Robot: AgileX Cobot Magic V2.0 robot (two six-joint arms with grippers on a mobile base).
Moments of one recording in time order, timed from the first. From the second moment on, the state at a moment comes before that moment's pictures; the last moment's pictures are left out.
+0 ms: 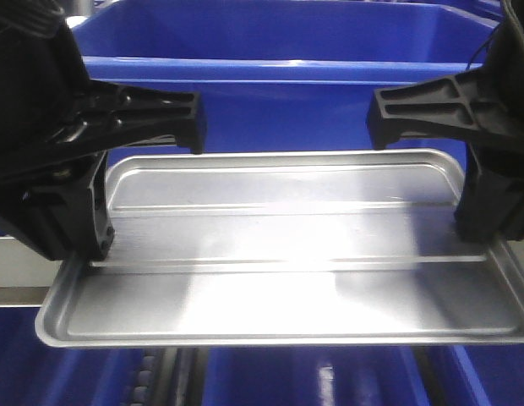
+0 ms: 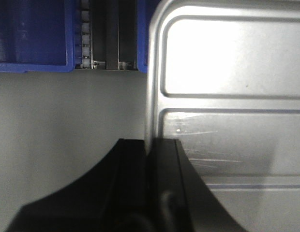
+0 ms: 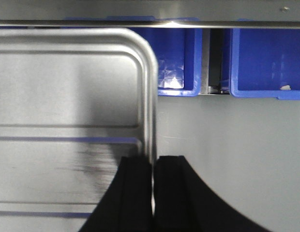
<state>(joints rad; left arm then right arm) -1.04 1.37 -0.92 0.37 0.86 -1.16 0.87 1.25 -0.80 -0.46 0.86 1.18</state>
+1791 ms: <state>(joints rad) -1.04 1.37 -0.92 0.37 0.86 -1.16 0.87 1.25 -0.80 -0.46 0.86 1.18</state>
